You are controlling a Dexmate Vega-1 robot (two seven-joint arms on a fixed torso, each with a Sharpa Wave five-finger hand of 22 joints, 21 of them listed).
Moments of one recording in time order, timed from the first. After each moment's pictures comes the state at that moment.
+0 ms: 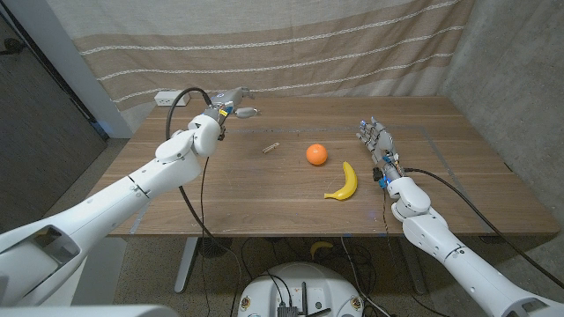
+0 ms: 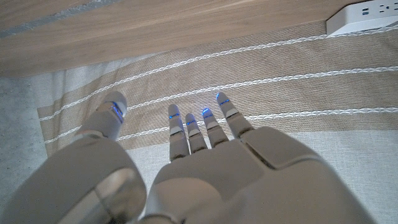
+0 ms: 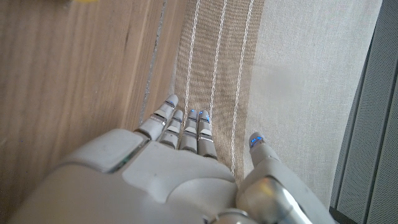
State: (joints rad) left arm 0.63 0.81 0.67 -1.91 0.56 0.57 0.04; left_hand 0.53 -0.16 0.62 -0.19 0.19 0.51 -0.05 0.30 0.19 0.19 -0.13 0.20 0.19 0.16 -0.04 0.18 0.17 0.20 0.07 0.21 0.18; right arm -1.01 -0.48 -0.36 -1.43 0.61 0.41 -0.09; right_hand 0.15 0.14 0.46 -0.04 0.17 0.30 0.06 0.21 0.18 0.25 0.04 0.21 0.20 0.07 0.00 0.29 0.27 0.29 0.01 0.20 0.17
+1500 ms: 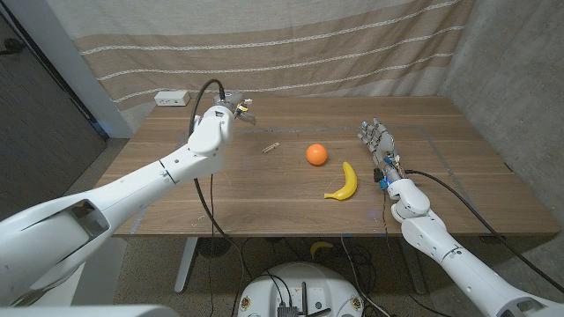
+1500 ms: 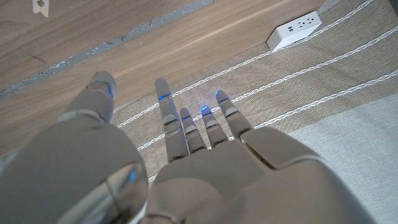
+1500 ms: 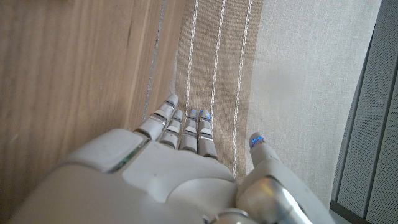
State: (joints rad) left arm 0.44 0.74 0.89 -1.86 0.85 0.85 -0.31; left_hand 0.66 -0.16 0.52 -0.17 0.19 0.74 -0.01 0.38 0.20 0.27 -0.14 0.21 0.19 0.21 -0.04 0.19 0.17 0.23 0.07 0.21 0.18; right arm -1.00 -0.46 -0.35 -1.38 0.62 0.45 -0.07; right_hand 0.15 0.14 0.46 -0.04 0.17 0.32 0.06 0.21 0.18 0.25 0.04 0.21 0.20 0.07 0.00 0.29 0.27 0.29 0.01 0.20 0.17
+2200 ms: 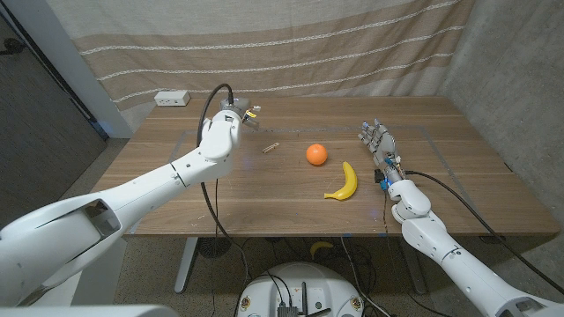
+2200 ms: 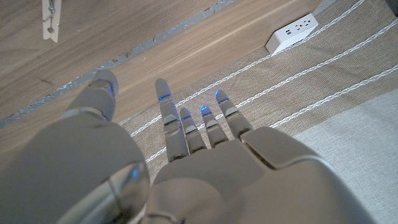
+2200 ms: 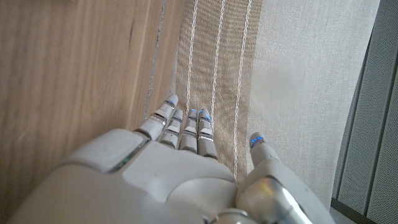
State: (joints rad) left arm 0.43 0.69 0.94 -1.81 0.95 0.85 -0.37; left_hand 0.68 -0.15 0.51 -0.17 0.19 0.73 -0.03 0.37 0.20 0.27 -0.14 0.21 0.19 0.21 -0.04 0.19 0.17 0.24 0.08 0.21 0.18; right arm -1.00 -0.45 -0.35 -1.36 0.63 0.47 -0.05; right_hand 0.15 0.14 0.46 -0.04 0.17 0.32 0.06 0.21 0.18 0.25 0.05 0.21 0.20 0.08 0.00 0.29 0.27 0.29 0.01 0.20 0.17
